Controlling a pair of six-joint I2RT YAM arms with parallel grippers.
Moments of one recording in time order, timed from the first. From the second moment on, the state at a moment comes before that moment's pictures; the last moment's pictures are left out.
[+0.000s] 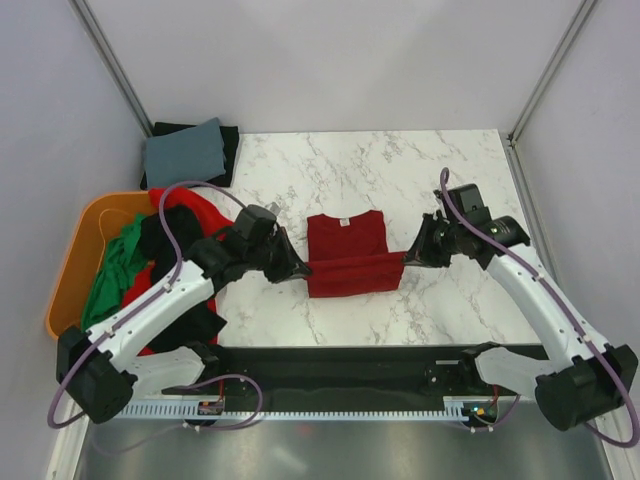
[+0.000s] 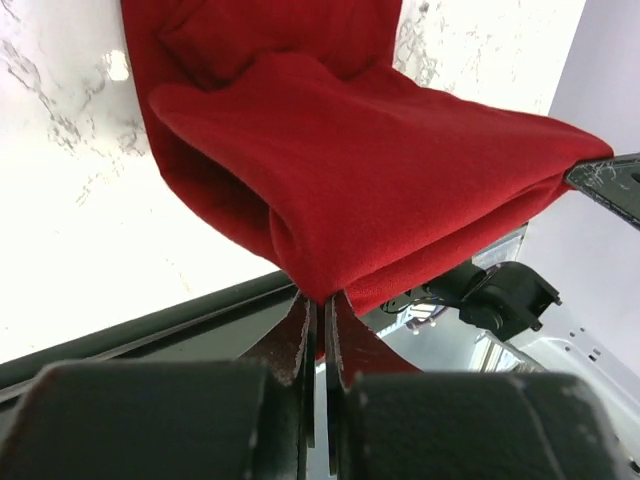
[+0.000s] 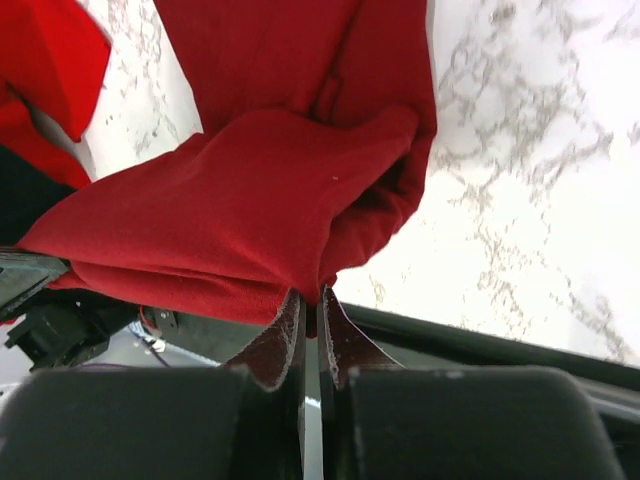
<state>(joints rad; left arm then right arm) -0.69 1.09 0.92 -0.63 0.18 -0.99 0.33 1.10 1.05 -0.91 -0.28 0.66</state>
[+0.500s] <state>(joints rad) -0.43 1.54 1.22 -0.61 0.34 -0.80 0.26 1.57 1.35 -0.83 -0.24 0.56</state>
